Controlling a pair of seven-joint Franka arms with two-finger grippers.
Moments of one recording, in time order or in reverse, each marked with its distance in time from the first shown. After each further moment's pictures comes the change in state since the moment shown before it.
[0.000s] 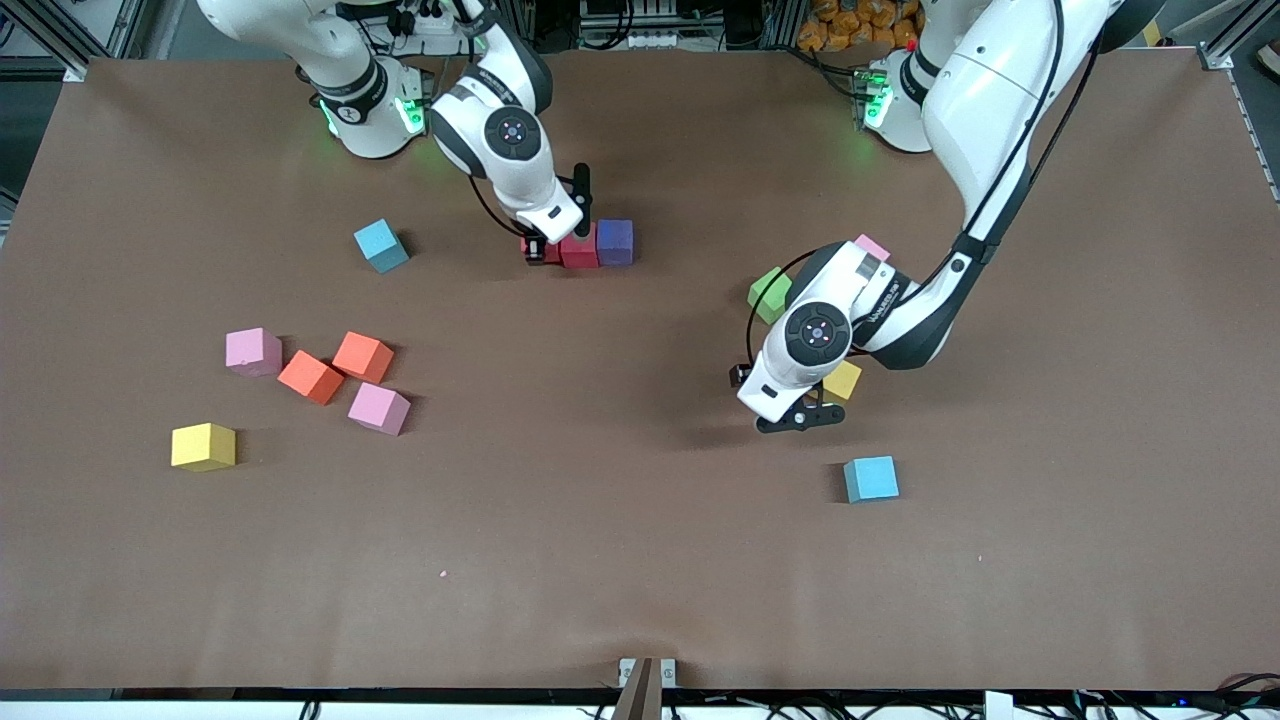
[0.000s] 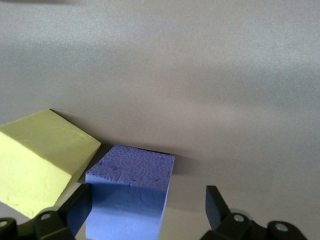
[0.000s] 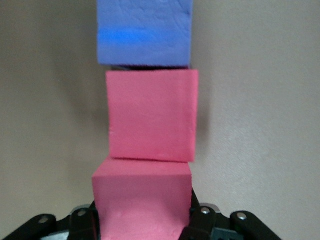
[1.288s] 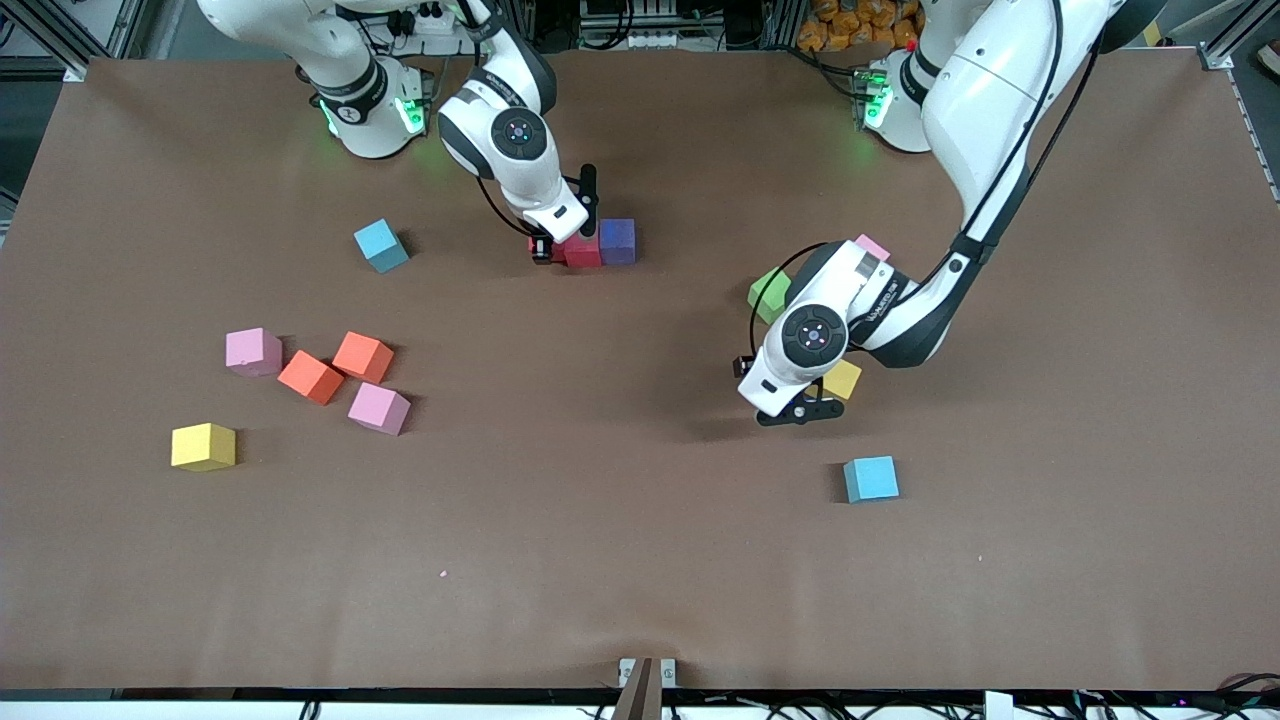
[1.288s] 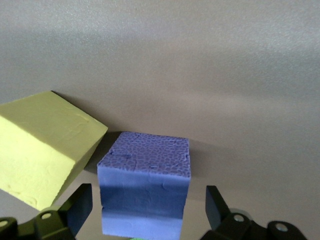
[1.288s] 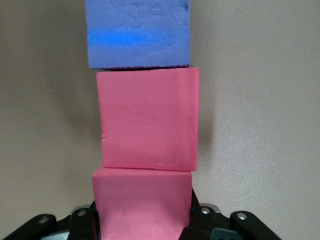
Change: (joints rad) left arm 0.008 0.006 -0.009 -0.022 0.000 -0.039 0.010; right arm -0.001 0.038 0.002 -0.005 0.000 0.059 0.016
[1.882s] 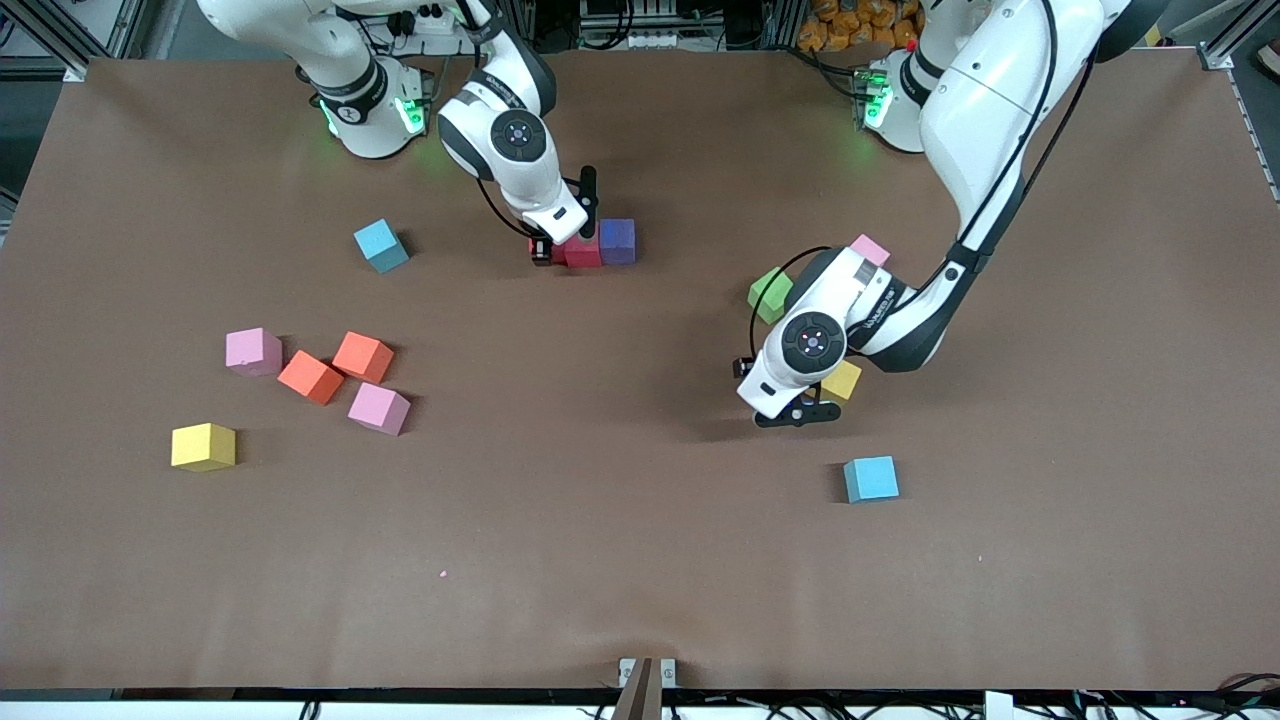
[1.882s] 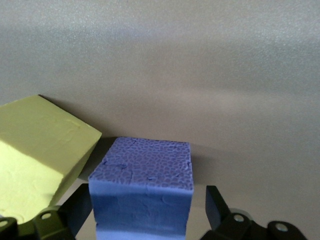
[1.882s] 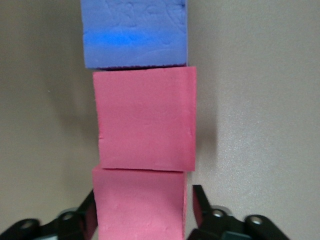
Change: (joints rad) left arm 0.006 0.022 0.001 0.000 0.000 0.017 0.034; right arm -0.001 0.003 0.000 0.000 0.000 0.004 0.006
